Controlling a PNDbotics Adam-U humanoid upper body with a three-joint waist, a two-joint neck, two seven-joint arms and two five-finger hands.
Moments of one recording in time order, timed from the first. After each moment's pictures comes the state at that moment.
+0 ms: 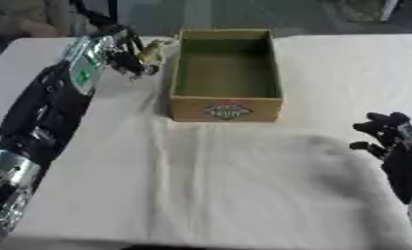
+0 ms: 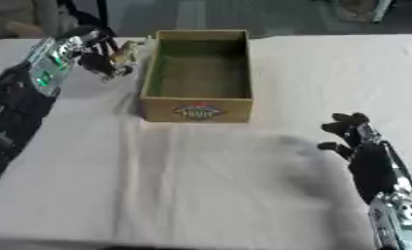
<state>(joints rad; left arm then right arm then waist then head) -1.00 0.47 -0.08 -0.87 -0.78 0.20 -0.39 -0.31 -0.17 0.04 -1.46 -0.30 -0.07 0.18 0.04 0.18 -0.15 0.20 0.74</state>
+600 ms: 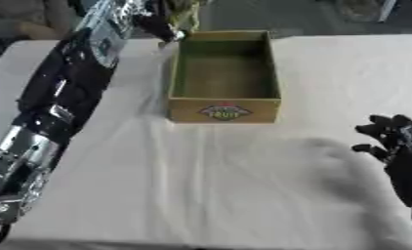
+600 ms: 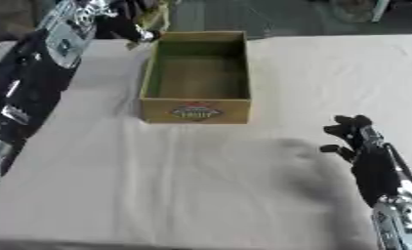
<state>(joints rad) -1.09 0.39 -0.13 -0.93 -0.81 0.18 -0.34 -0.32 -0.17 0.06 -1.46 -0.30 -0.07 0.19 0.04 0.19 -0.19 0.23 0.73</state>
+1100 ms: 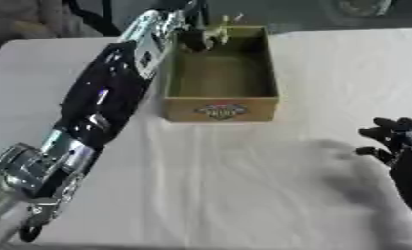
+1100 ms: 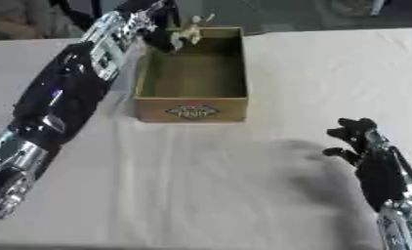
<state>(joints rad) -1.07 0.29 -0.14 -0.89 -0.94 0.17 -0.22 -0.33 -0.17 0.06 -1.46 -0.29 -0.06 0.20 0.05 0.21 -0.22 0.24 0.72</state>
